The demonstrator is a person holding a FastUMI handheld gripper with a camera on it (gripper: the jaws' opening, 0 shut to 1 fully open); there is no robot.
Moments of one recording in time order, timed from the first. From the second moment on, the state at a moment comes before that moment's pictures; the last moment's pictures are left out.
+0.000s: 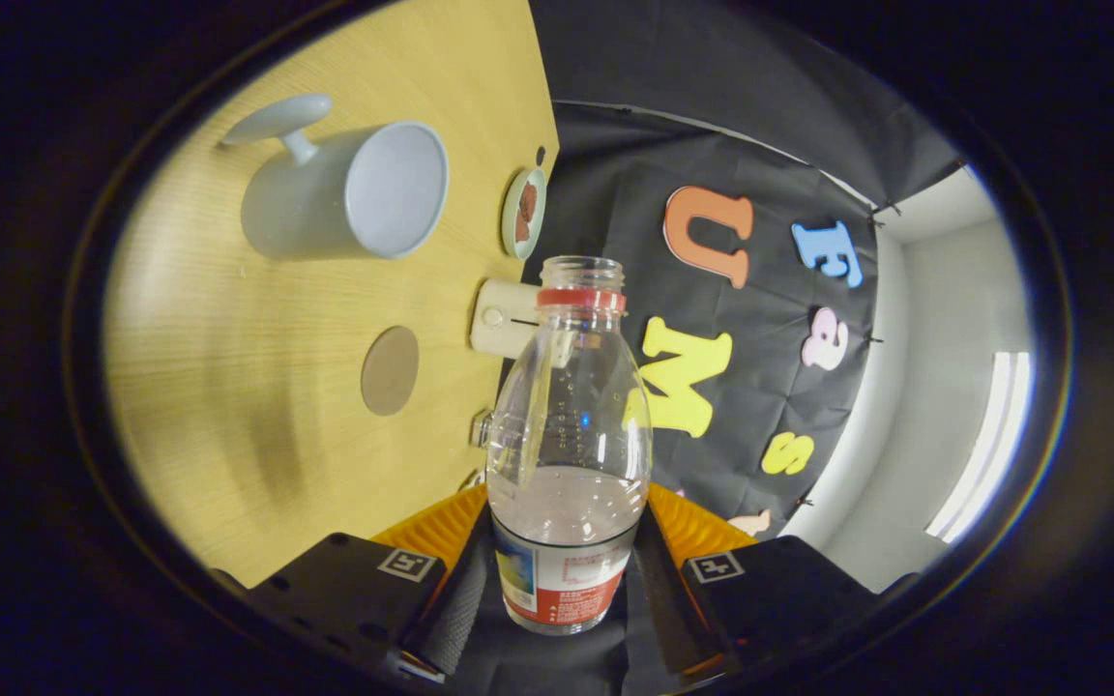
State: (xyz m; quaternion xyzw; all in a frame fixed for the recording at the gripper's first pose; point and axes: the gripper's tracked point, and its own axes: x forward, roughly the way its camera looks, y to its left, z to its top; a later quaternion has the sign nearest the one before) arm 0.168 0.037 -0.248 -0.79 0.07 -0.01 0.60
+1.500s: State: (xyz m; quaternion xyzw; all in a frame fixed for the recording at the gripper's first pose) arm 0.164 0.036 -0.243 -0.81 0.06 -0.04 0.58
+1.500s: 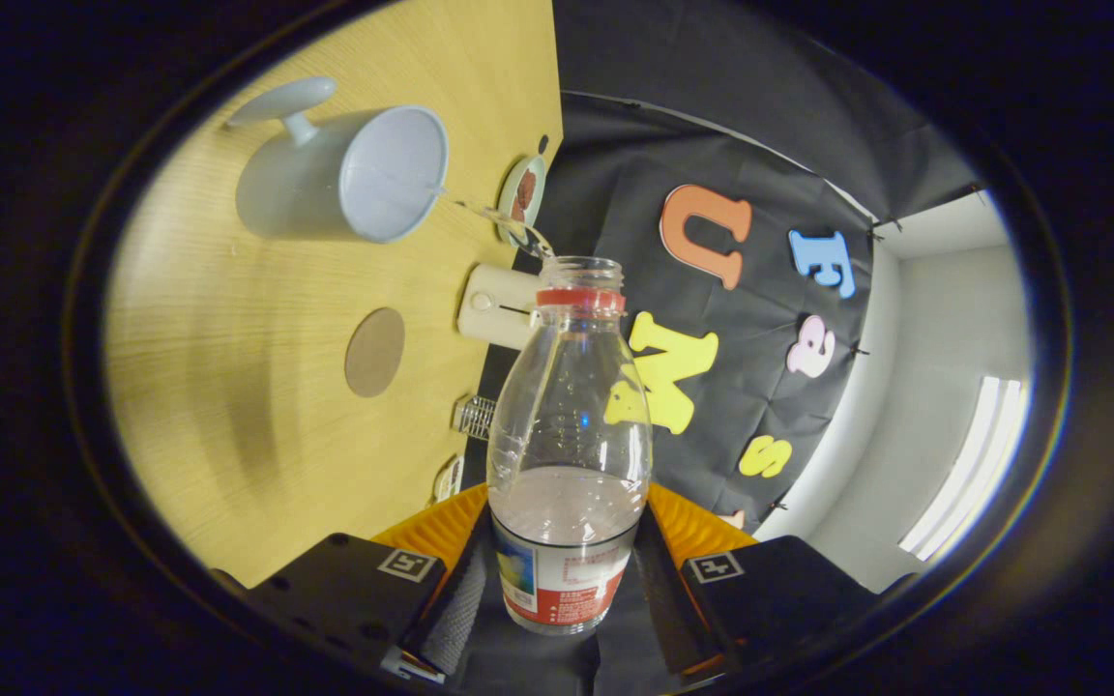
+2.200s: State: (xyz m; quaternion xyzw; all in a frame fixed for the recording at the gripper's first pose) arm 0.160 0.035 -0.232 -0.81 0.06 -0.05 0.58
